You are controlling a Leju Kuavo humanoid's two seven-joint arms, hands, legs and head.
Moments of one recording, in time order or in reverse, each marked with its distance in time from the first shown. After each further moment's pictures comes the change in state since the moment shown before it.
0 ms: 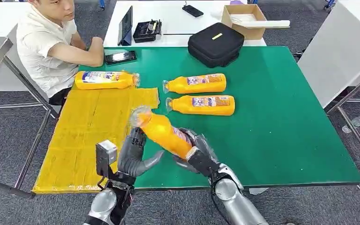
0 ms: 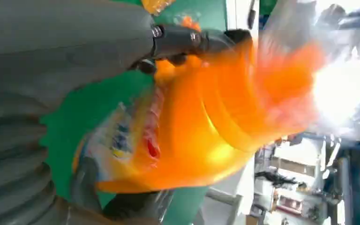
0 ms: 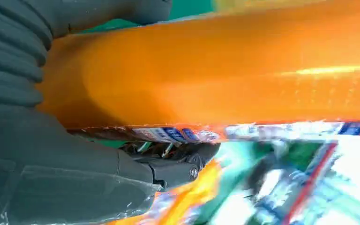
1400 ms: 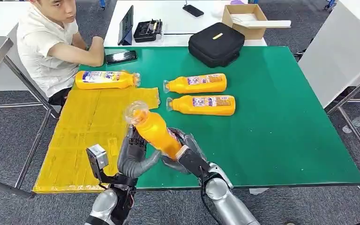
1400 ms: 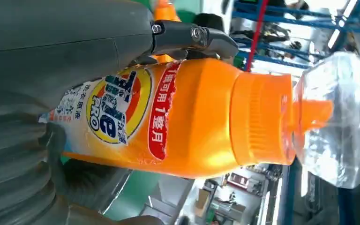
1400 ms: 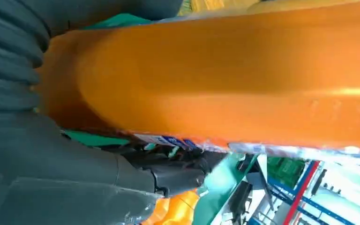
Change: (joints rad) left arm -0.006 0.002 -0.036 0.006 0.121 -0.061 -0.108; right arm -0.019 0.047 0.018 0.033 -0.020 0.010 0.016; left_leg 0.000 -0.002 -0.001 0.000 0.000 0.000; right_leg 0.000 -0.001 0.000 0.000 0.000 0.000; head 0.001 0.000
